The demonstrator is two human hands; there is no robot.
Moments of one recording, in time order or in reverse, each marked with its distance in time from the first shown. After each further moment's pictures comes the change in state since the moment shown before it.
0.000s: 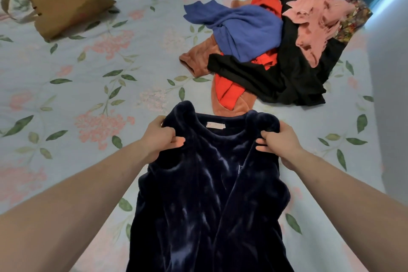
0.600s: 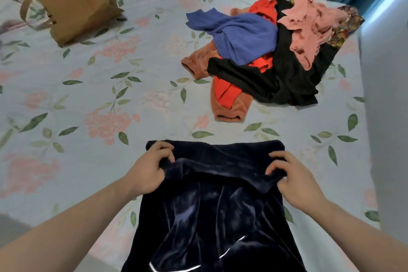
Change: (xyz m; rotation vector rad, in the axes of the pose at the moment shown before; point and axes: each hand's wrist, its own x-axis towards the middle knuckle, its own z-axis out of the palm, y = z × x) left_hand -0.057 -0.074 -0.046 0.886 -0.160 0.616; right_hand -0.079 0.074 -0.068 -0.794 -0.110 -0.518
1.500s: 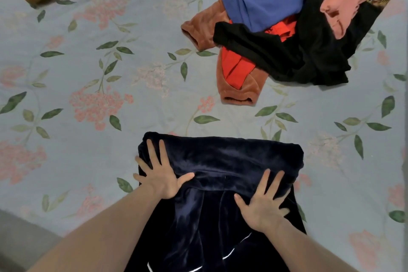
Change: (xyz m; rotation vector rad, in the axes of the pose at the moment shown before) left_hand 0.026 -0.027 0.099 0.235 -0.223 -0.697; right_hand -0.001 -0.020 0.138 -0.169 -0.491 0.658
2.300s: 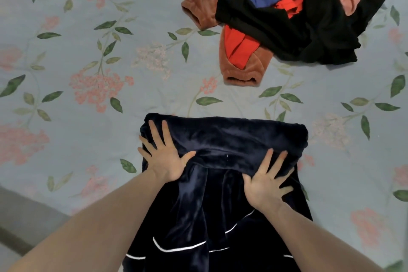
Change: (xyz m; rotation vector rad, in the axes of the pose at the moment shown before) left_hand 0.003 -0.003 0.013 -0.039 0.166 0.121; right_hand 0.013 0.002 0.023 0.074 0.214 -0.043
